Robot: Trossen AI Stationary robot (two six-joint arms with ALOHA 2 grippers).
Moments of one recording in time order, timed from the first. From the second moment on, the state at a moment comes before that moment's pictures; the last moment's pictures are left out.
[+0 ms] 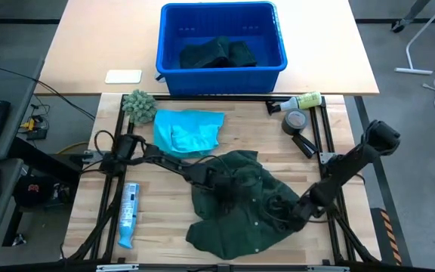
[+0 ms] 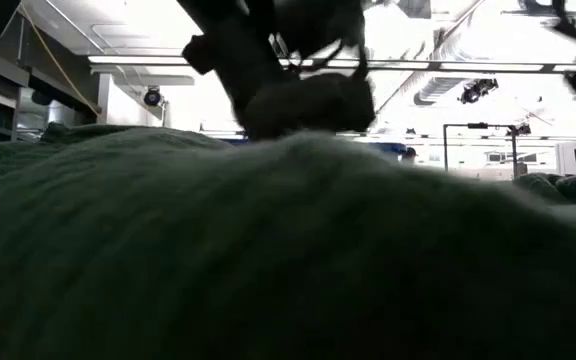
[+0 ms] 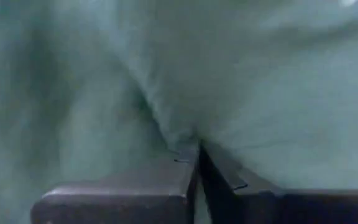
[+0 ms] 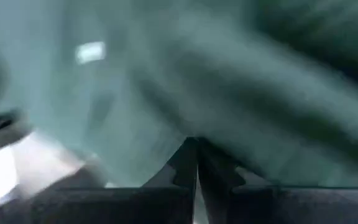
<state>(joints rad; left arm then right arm) -0.19 2.12 1.42 -0.41 0.02 -0.28 0.73 1.50 0.73 -0.32 0.01 1.89</state>
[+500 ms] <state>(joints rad) -0.14 1.98 1.30 -0.74 -0.22 -0.40 0.24 1.52 0.73 -0.24 0.11 1.40</state>
